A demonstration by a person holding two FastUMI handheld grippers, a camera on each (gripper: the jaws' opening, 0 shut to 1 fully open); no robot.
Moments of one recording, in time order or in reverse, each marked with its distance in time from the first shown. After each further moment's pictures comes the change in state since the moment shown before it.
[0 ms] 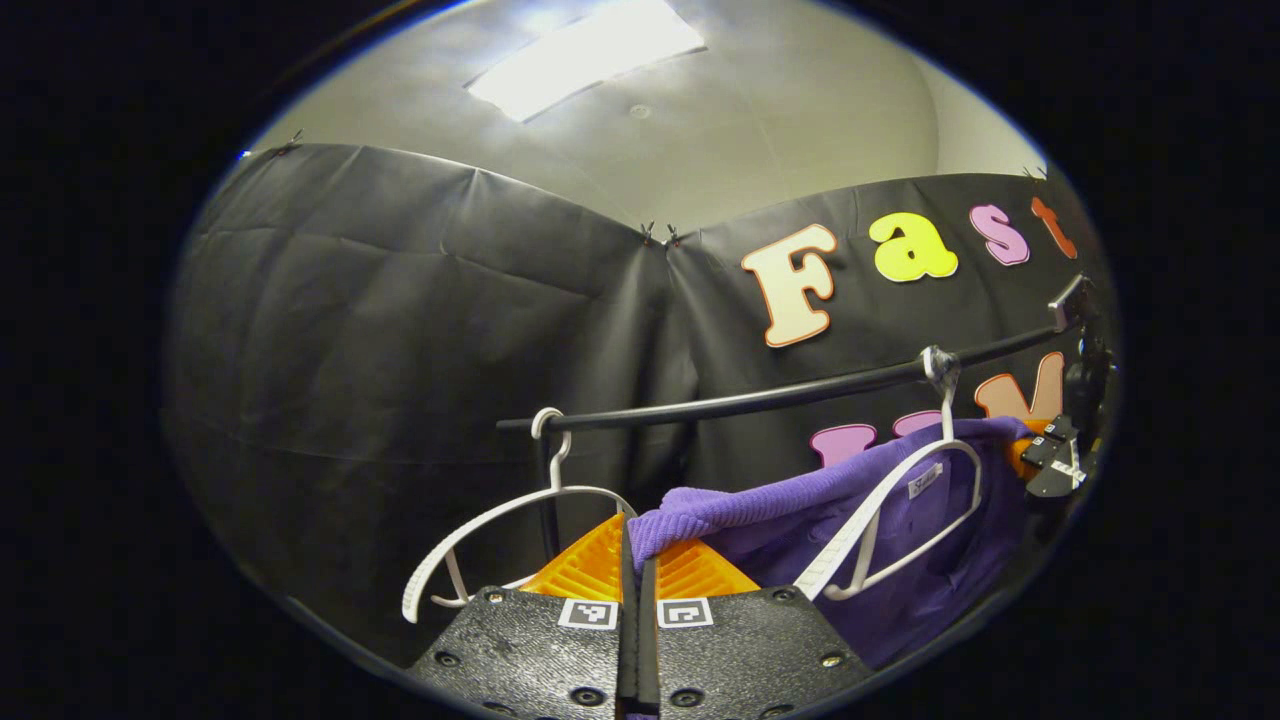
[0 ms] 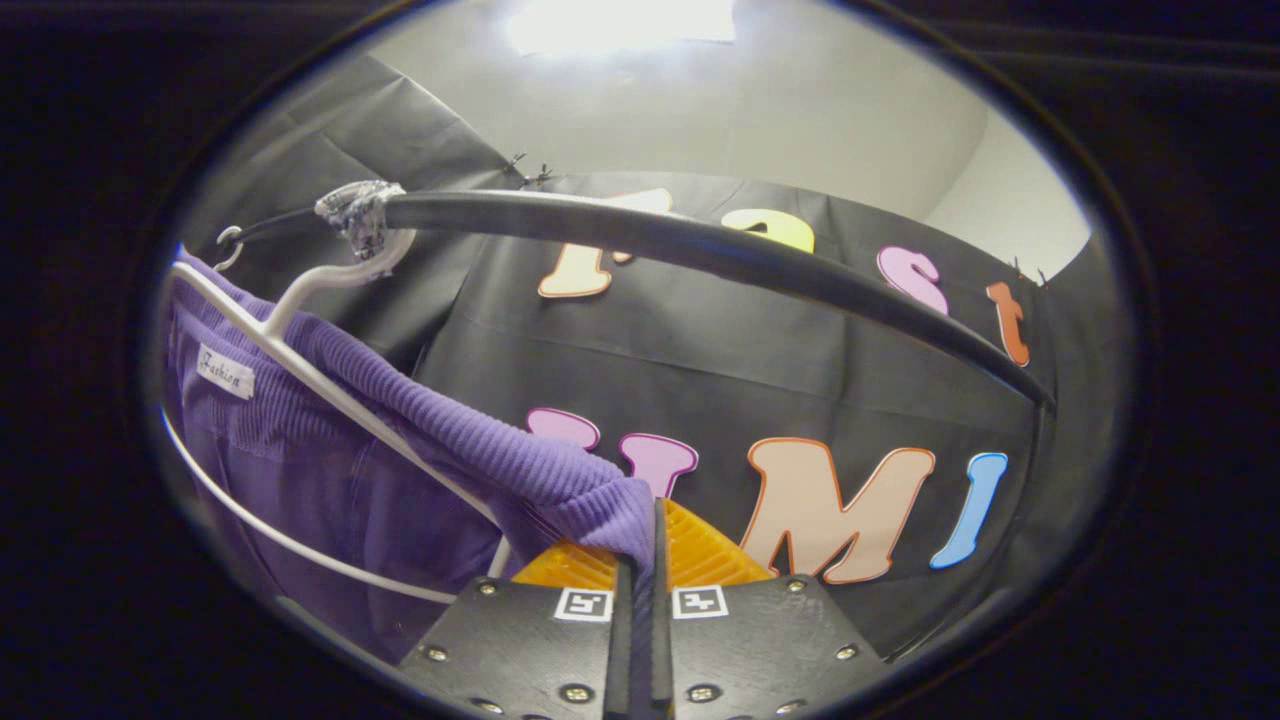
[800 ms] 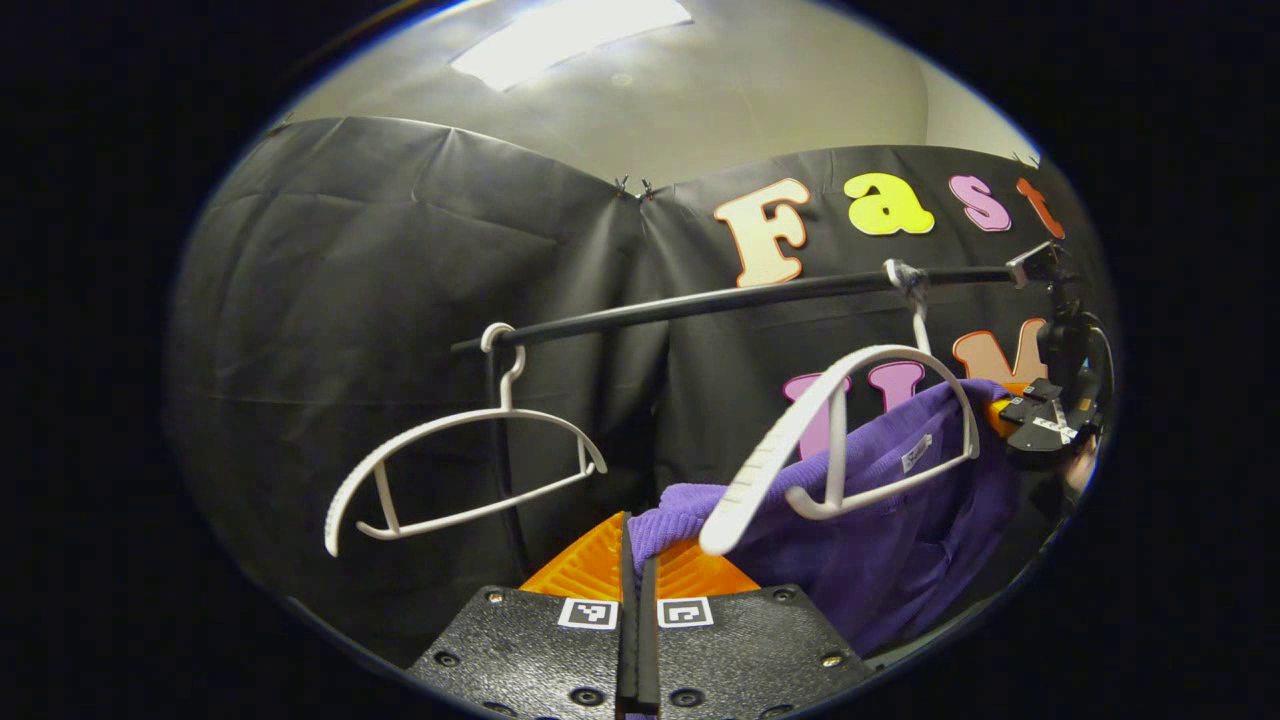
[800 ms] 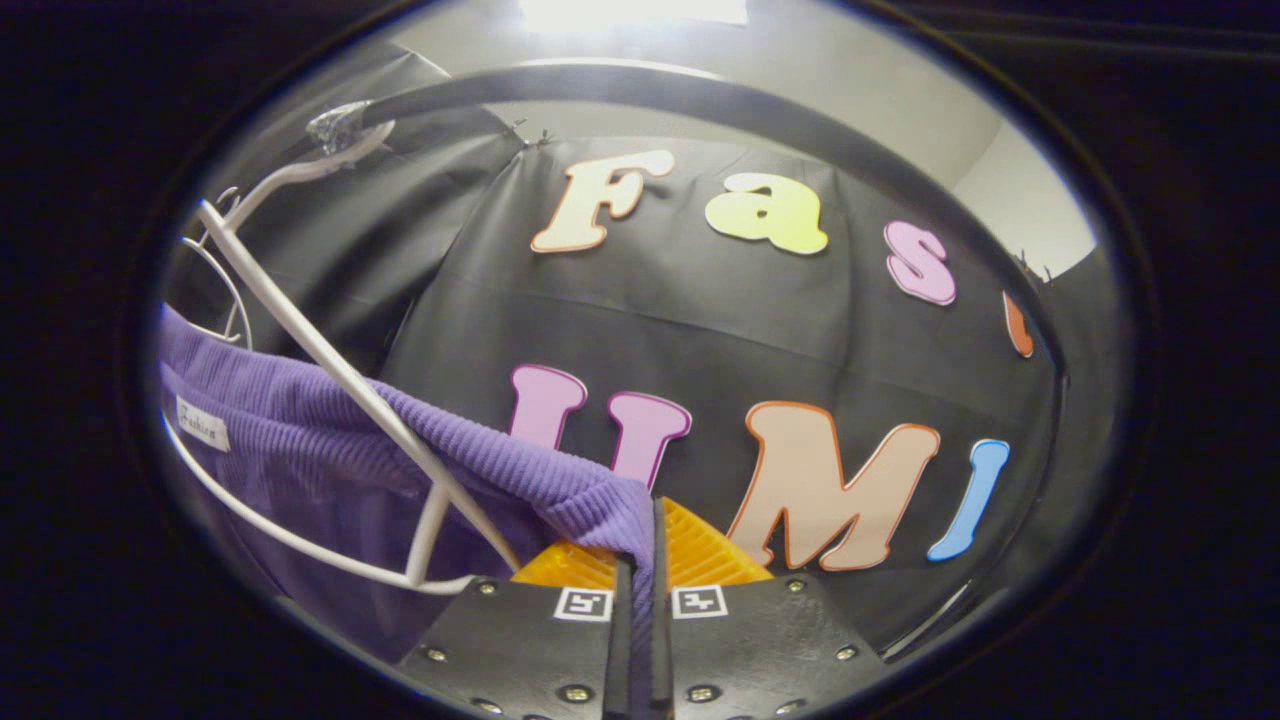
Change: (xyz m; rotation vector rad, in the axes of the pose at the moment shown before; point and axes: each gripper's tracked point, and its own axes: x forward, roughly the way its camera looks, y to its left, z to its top) left arm -0.010 -0.041 -0.068 -0.010 0.123 -0.070; right arm 0.022 -0.013 -0.055 -0.027 0.105 -0.017
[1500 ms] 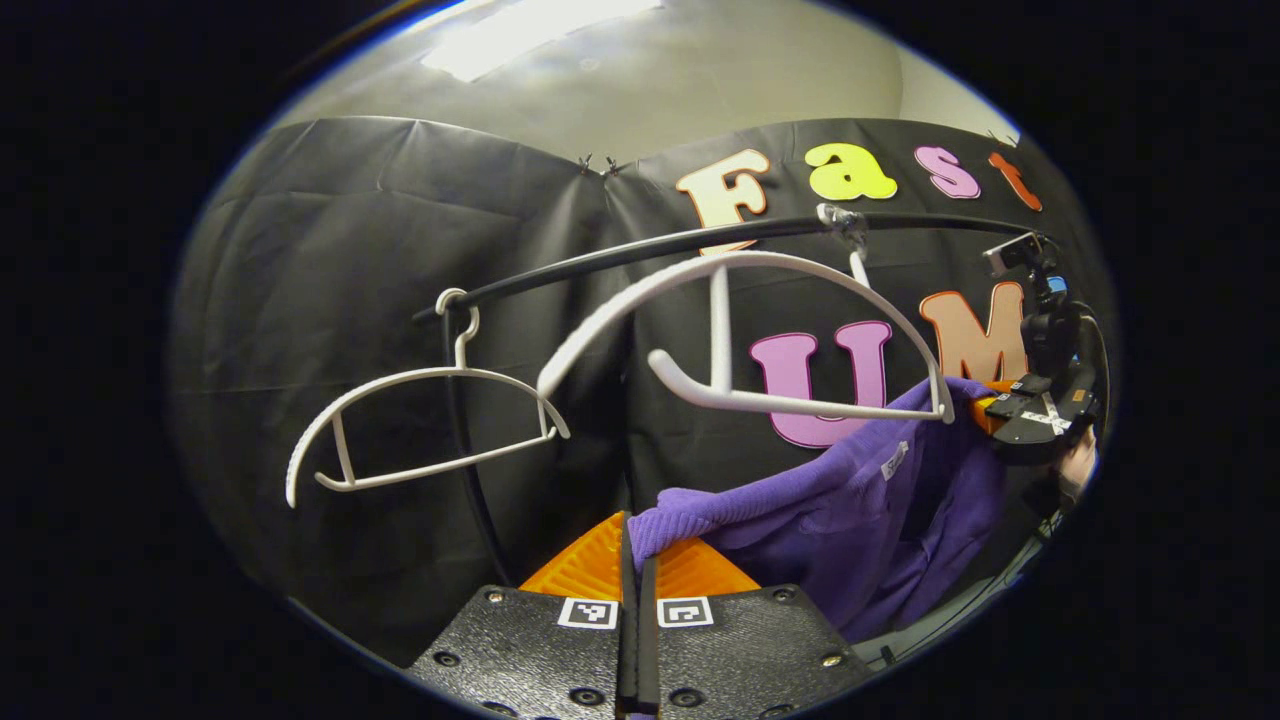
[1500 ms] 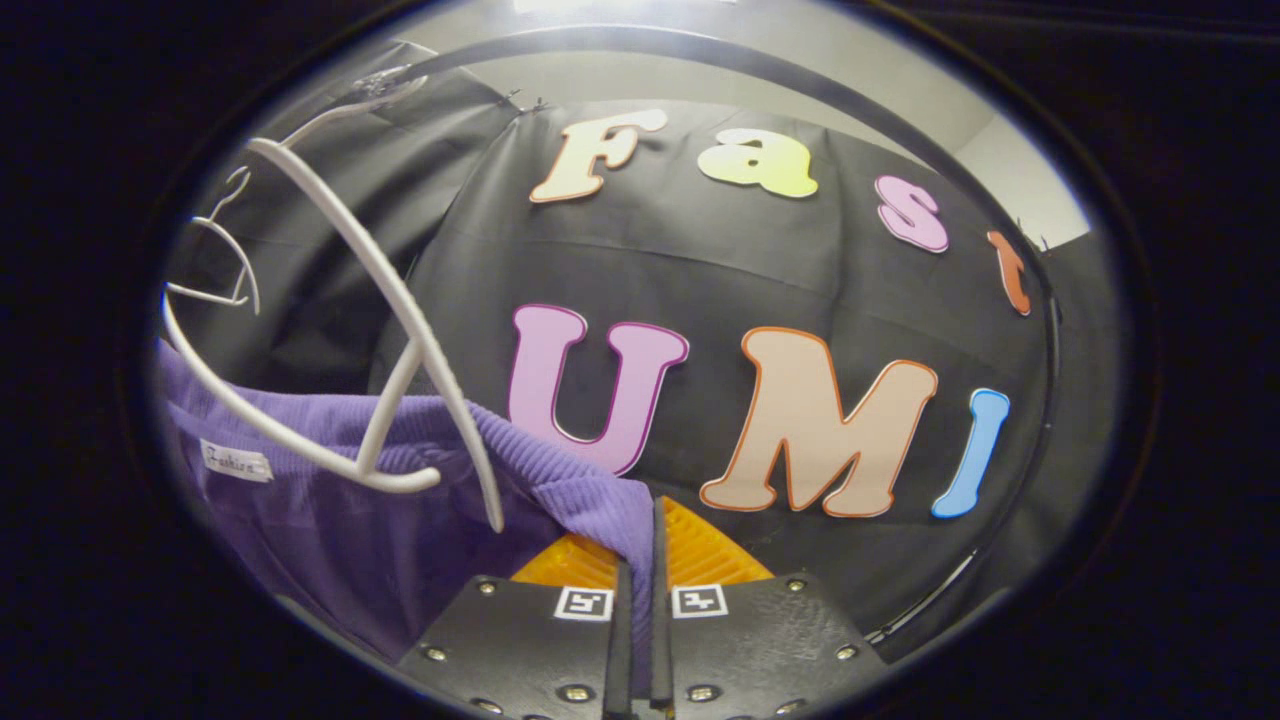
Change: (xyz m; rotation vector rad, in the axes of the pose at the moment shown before) left arm -0.015 -0.033 -0.036 0.051 0.068 -0.056; right arm -0.036 -0.003 -0.060 -0.005 0.120 0.010
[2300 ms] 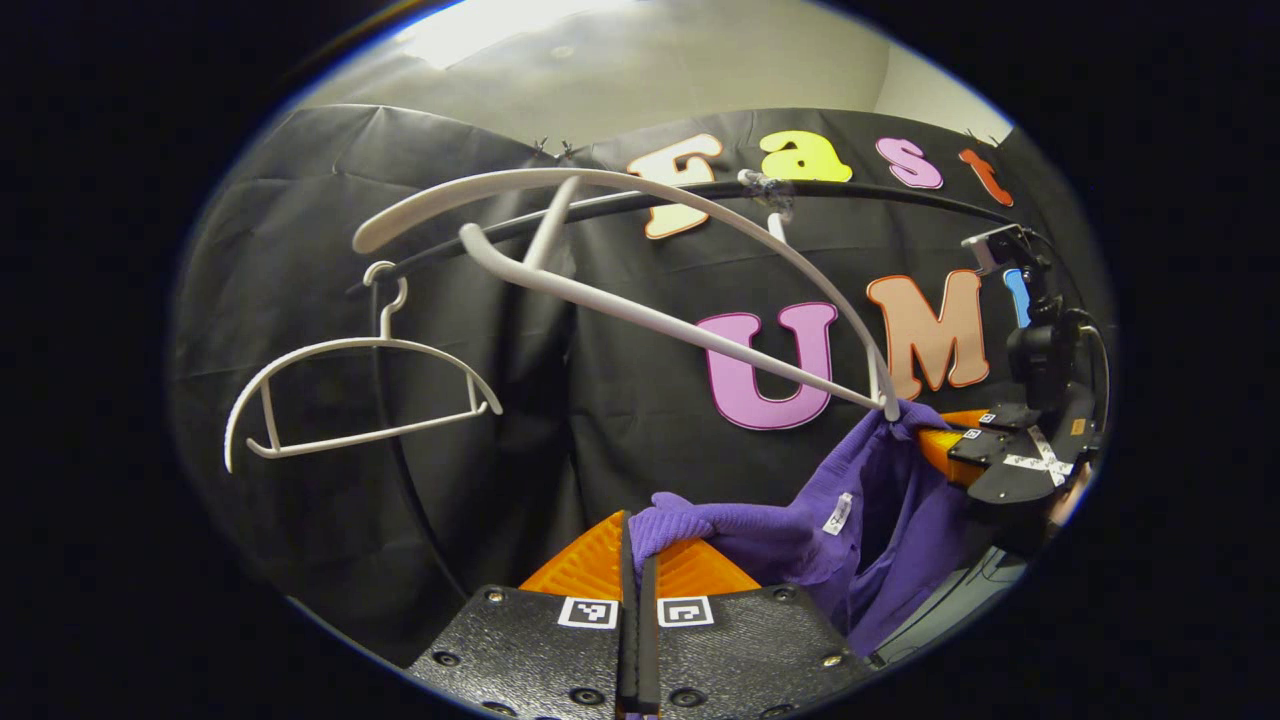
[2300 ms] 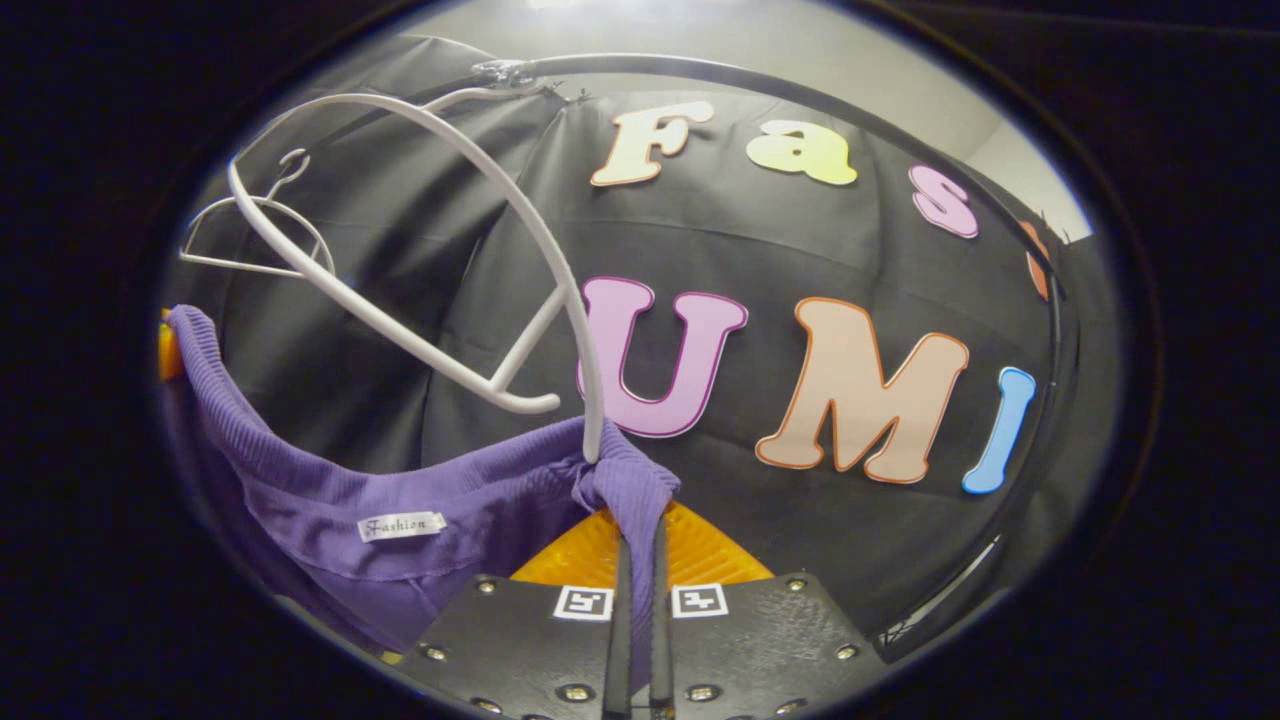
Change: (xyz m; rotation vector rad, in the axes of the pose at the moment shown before) left arm 0.001 -0.062 -0.017 -0.014 0.034 -0.150; right arm -0.068 0.051 -0.034 -0.002 0.065 0.130
